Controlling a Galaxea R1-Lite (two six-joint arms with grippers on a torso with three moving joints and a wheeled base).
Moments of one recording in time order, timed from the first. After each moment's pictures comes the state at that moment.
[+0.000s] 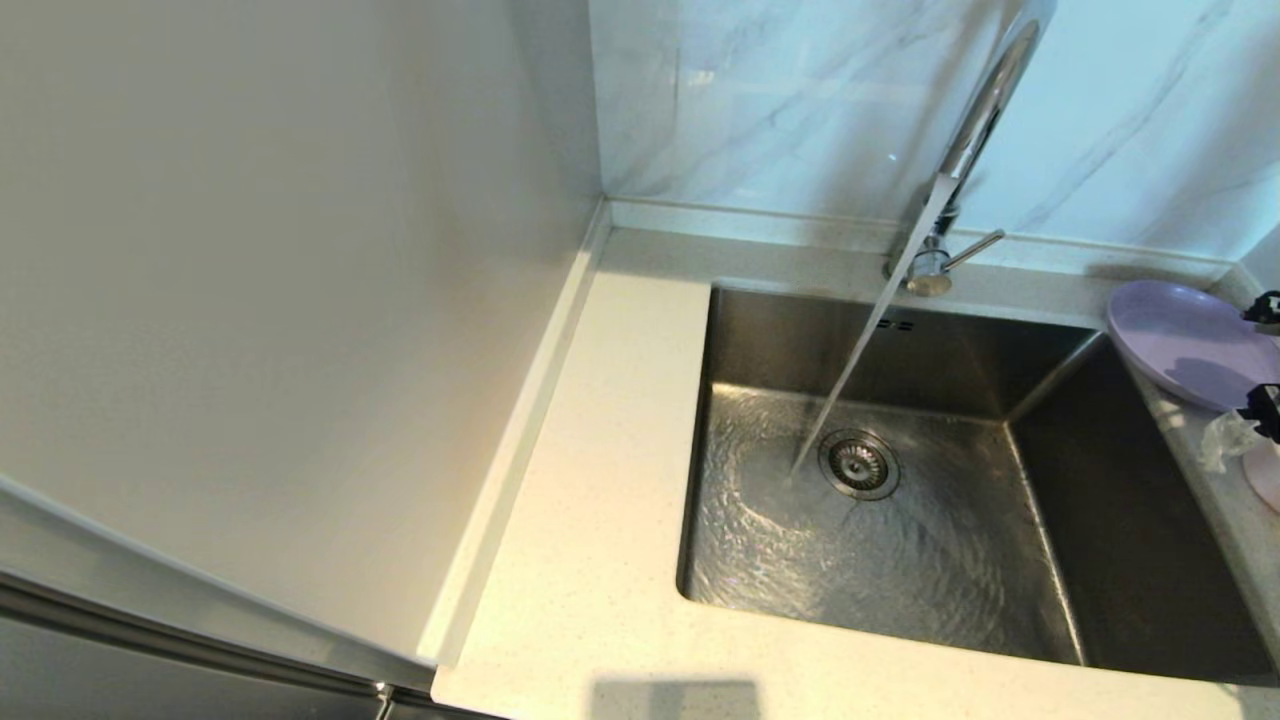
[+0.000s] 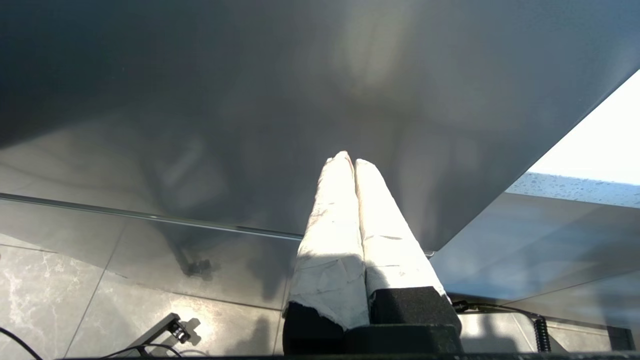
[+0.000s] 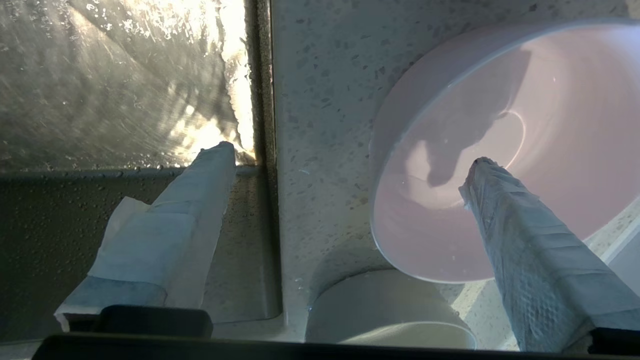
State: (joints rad) left arm 0.00 0.00 0.00 0.00 0.00 0.00; right arm -0.54 2.06 -1.98 1.05 0.05 -0.31
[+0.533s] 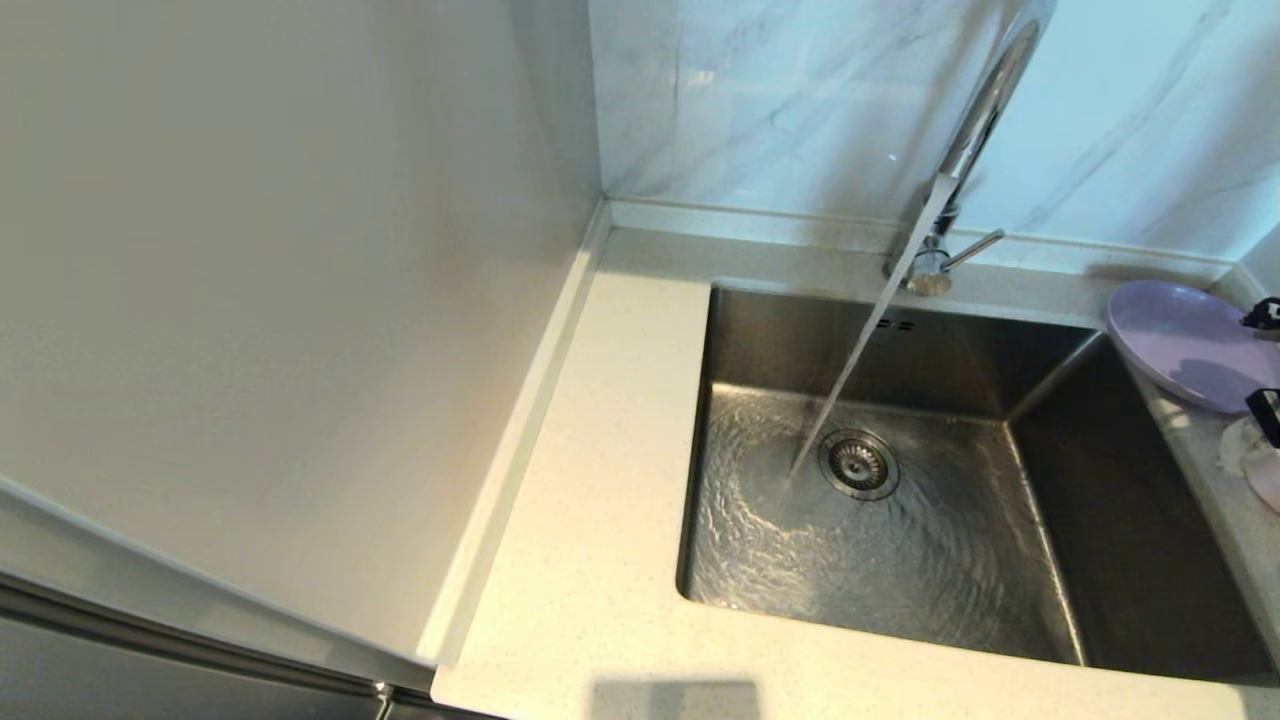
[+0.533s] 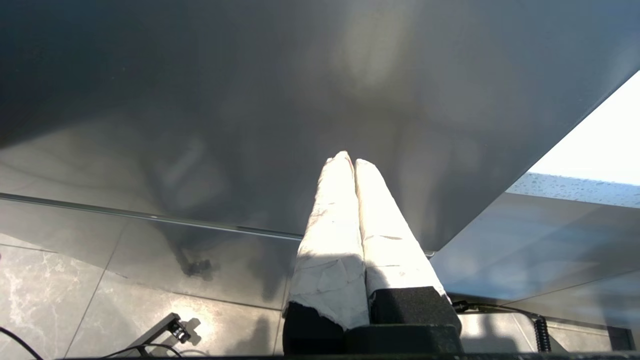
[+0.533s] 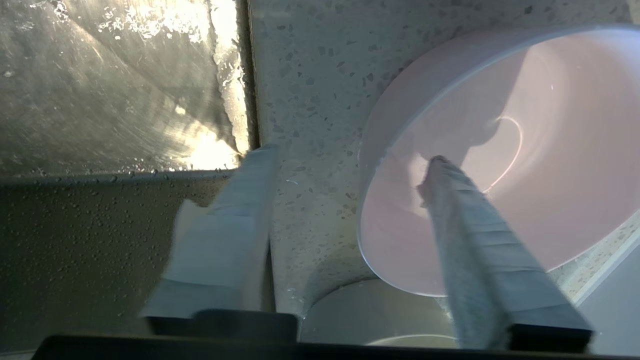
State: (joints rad) left arm 0.00 0.00 0.00 0.00 0.00 0.00; right arm -0.55 2.08 -1.98 1.04 0.05 -0.31
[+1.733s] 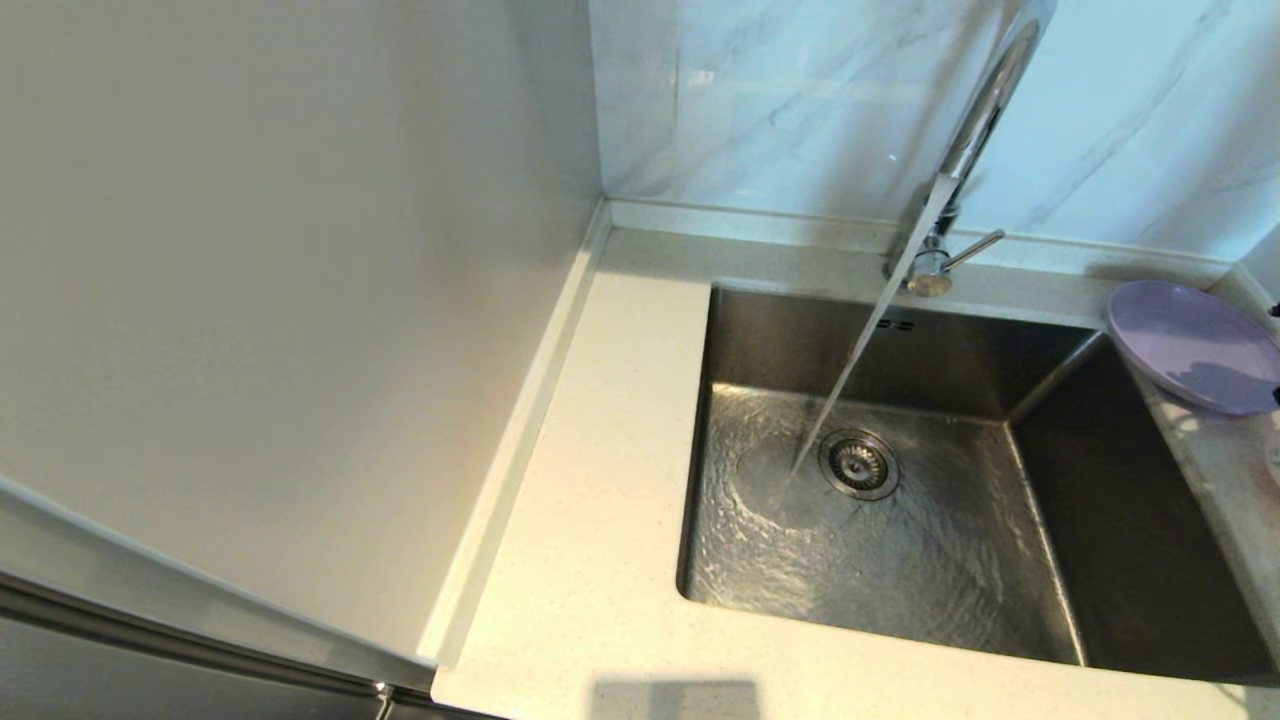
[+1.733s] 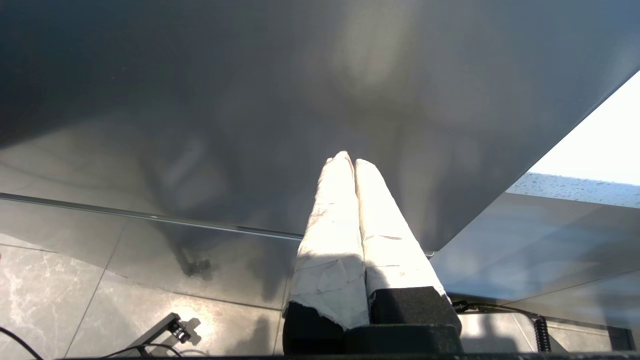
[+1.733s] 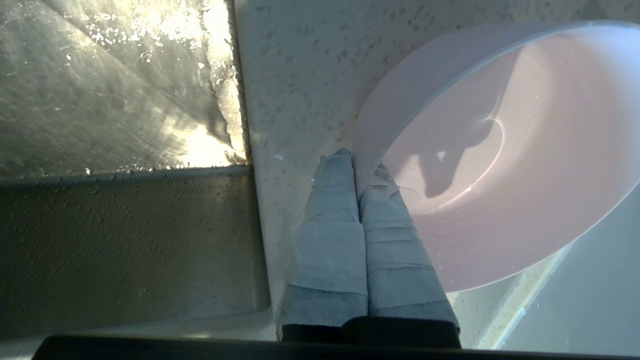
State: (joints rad) left arm 0.00 0.00 0.00 0.00 0.00 0.00; right arm -0.57 2.03 -1.97 1.05 0.05 -0.31
